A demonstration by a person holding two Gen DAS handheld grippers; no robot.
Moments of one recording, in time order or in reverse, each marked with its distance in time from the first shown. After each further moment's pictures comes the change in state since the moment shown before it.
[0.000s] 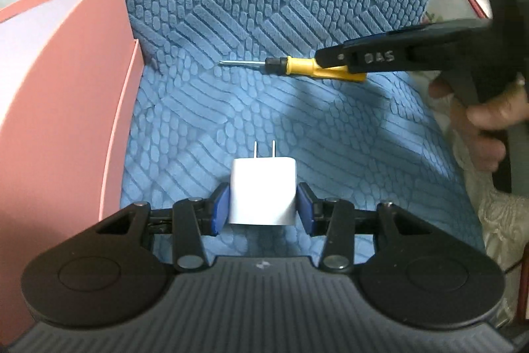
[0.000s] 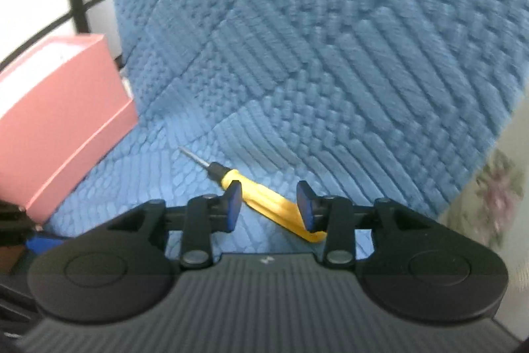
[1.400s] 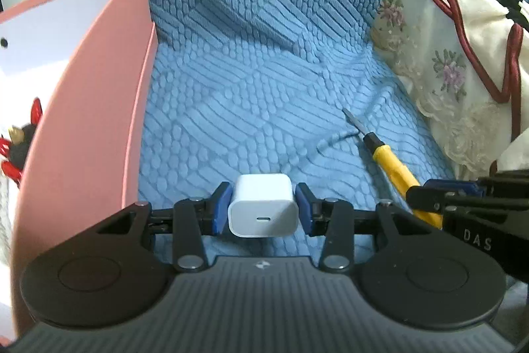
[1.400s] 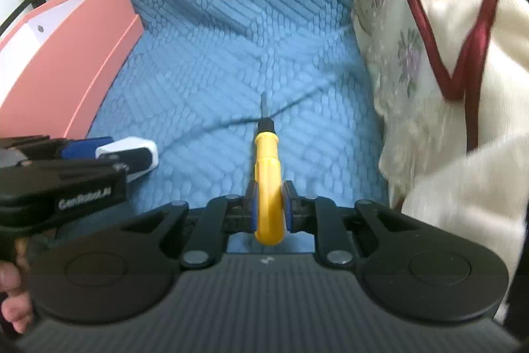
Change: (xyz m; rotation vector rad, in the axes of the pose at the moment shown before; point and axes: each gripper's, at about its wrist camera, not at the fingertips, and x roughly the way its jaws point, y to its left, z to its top) left arm -0.061 -0.003 -0.061 0.039 -0.027 -0.030; right arm -0.138 0.118 -0.118 0.413 0.165 -0.267
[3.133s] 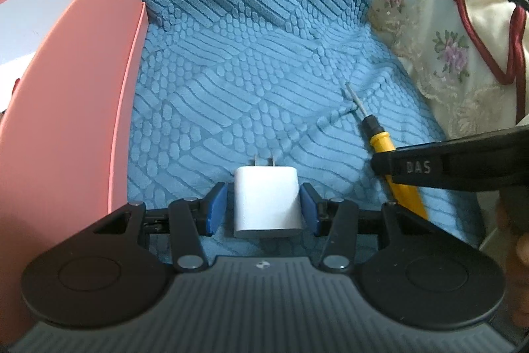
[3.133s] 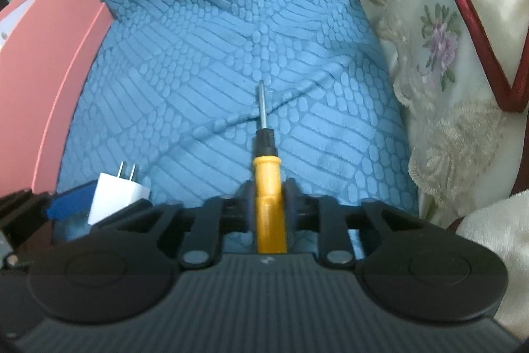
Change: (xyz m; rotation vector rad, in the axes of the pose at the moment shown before) left arm 0.015 -0.001 -0.002 0.007 0.051 -0.026; right arm 0.048 0.011 0.041 0.053 0.144 -0.063
